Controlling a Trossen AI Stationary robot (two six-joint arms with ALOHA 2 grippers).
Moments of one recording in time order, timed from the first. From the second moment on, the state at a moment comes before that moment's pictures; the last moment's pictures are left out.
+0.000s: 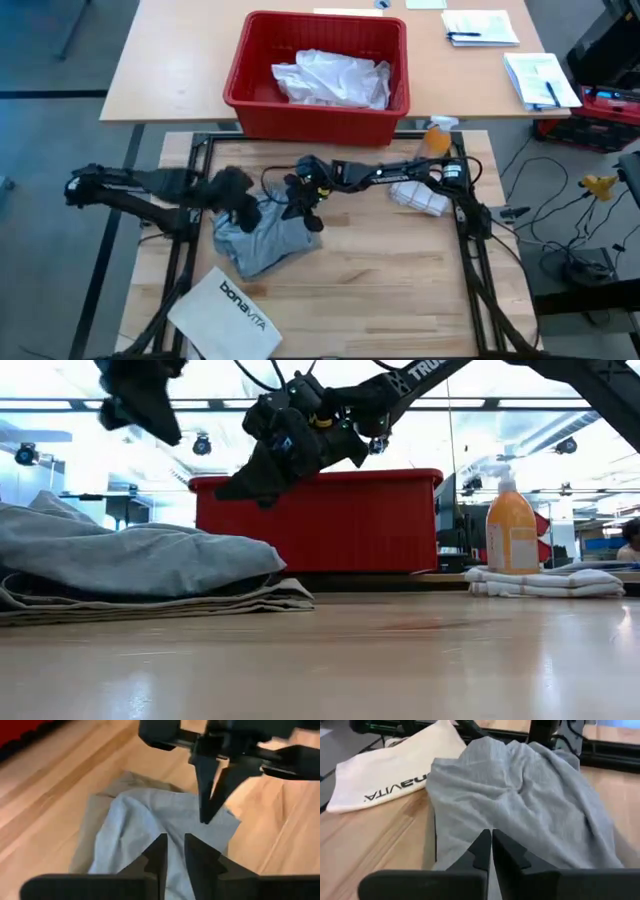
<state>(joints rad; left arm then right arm) -0.21 1.01 1.00 -0.96 -0.45 -0.85 -0.18 2.13 1.62 -0.06 -0.60 -0.28</state>
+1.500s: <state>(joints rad) -1.05 1.10 0.72 -0.98 -0.42 -2.00 -0.16 2.13 1.55 0.02 -0.57 -0.19</state>
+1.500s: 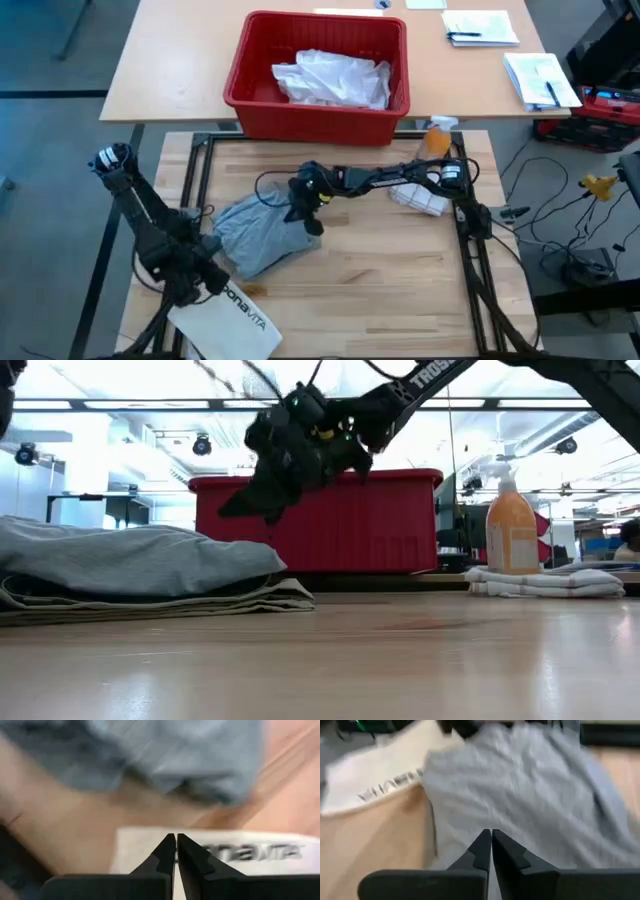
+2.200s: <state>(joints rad) -0.80 1.14 0.62 -1.09 -0.58 -1.90 -0.10 2.12 1.55 0.06 -0.55 -0.10</state>
